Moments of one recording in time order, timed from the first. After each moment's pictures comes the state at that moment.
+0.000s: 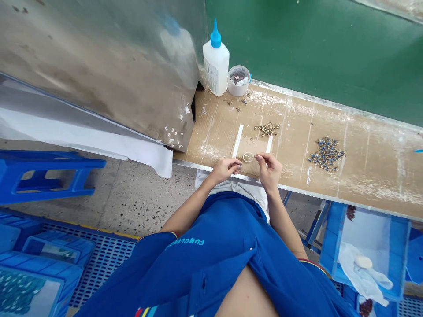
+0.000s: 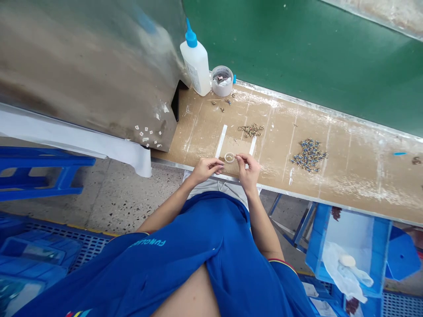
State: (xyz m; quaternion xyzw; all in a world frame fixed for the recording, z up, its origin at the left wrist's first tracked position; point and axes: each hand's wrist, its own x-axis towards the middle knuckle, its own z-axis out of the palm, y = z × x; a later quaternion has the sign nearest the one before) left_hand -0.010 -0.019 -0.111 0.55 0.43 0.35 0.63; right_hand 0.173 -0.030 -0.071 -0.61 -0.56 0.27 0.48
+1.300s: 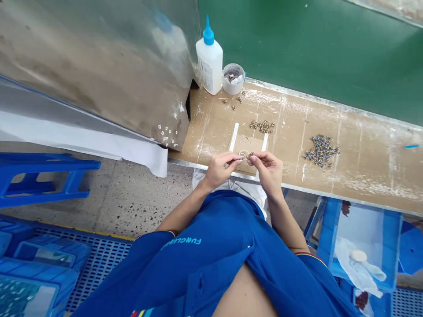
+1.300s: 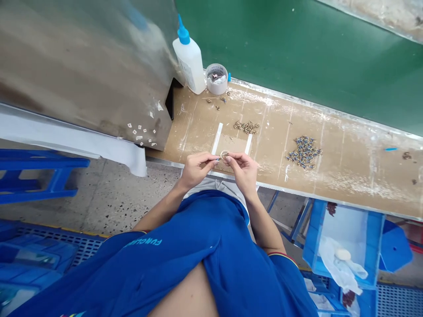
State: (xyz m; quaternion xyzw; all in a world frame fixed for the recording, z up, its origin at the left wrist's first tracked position) left_hand -0.008 -0.023 -0.035 0.68 0.42 0.44 0.41; right_hand 0.161 -0.039 -0.015 -0.56 -0.45 0.48 0.50
